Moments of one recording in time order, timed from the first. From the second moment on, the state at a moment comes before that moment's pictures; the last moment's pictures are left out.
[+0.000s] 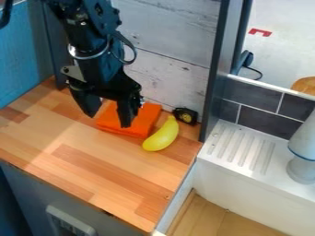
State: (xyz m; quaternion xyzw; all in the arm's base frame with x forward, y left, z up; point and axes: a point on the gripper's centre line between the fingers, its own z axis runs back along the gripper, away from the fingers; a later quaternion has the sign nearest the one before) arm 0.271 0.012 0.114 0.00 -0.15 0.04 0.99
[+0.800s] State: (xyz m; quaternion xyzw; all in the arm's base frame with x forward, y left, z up) arm 0.330 0.018 0.082 0.00 -0.16 0.03 0.99
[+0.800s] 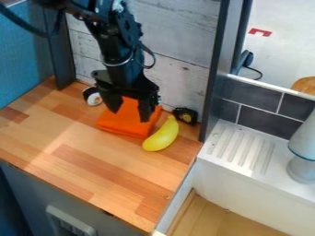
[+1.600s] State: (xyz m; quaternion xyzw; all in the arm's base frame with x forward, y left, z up) arm 0.398 -0.007 0.023 -0.01 -0.13 -0.02 0.99
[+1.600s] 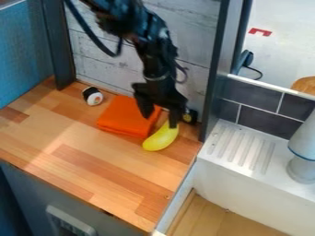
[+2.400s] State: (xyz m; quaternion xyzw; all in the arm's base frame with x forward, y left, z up) arm 0.397 -0.013 0.017 0.00 -0.10 -0.03 0.99
